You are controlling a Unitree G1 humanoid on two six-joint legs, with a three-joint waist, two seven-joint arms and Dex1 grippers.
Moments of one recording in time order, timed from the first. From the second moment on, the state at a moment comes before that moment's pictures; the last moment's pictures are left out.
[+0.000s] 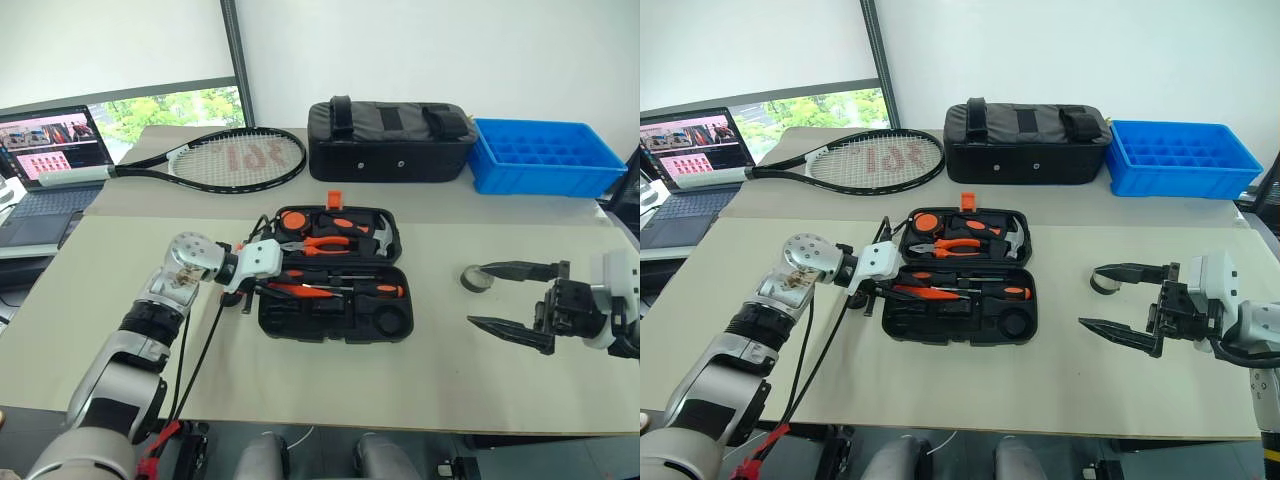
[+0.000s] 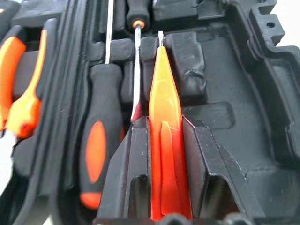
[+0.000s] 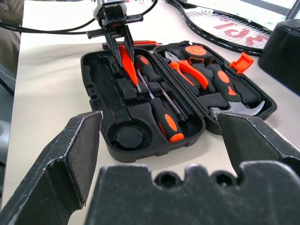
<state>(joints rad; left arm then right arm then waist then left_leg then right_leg) -0.75 0.54 -0.31 0.56 -0.04 -0.13 -1.40 -0.01 -0.86 -0.41 -0.15 0.61 0.17 1.33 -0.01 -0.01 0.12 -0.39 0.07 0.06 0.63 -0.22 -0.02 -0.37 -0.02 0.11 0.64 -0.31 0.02</state>
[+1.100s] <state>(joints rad) -0.77 0.57 -0.12 0.29 -0.27 0.14 -1.41 -0.03 -0.85 -0.40 -0.14 0.60 0.14 1.30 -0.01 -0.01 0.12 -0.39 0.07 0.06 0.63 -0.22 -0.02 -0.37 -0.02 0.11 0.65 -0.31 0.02</state>
